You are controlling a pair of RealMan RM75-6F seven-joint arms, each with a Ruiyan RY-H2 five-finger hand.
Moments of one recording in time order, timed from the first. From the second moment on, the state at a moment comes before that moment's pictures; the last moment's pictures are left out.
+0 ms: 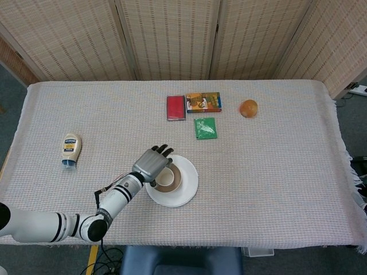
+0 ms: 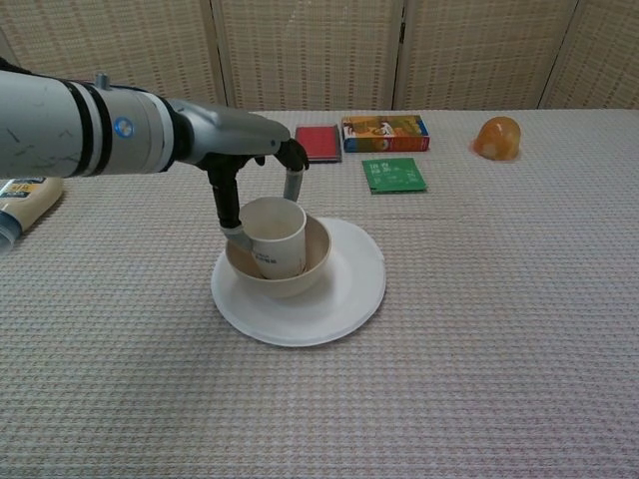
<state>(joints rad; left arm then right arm) -1.22 -1.39 -0.09 -1.75 0.57 0.87 0.71 0.02 -0.86 0.05 -1.45 -1.56 1.57 0.67</state>
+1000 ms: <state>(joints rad) -1.21 -1.40 -0.08 -1.79 0.61 0.93 0.68 0.02 -0.86 0.06 -1.45 -1.56 1.58 0.68</state>
